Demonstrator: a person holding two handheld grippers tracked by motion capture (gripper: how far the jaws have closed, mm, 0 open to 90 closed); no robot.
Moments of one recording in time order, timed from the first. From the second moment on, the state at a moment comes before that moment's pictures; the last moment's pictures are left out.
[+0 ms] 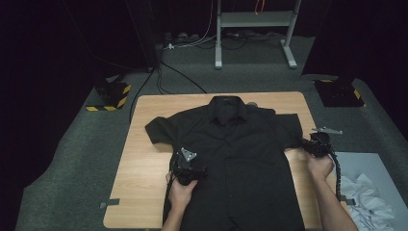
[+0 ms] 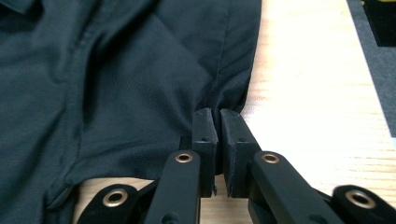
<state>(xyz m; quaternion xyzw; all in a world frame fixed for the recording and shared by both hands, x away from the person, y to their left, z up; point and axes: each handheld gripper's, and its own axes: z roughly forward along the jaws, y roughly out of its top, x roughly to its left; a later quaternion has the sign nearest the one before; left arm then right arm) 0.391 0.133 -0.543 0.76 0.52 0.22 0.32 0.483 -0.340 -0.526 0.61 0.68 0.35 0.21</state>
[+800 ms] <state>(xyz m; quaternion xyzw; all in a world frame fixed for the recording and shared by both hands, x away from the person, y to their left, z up) 0.391 0.134 -0.543 0.76 0.52 0.22 0.32 0.463 -0.324 -0.478 0.54 0.68 0.42 0.25</state>
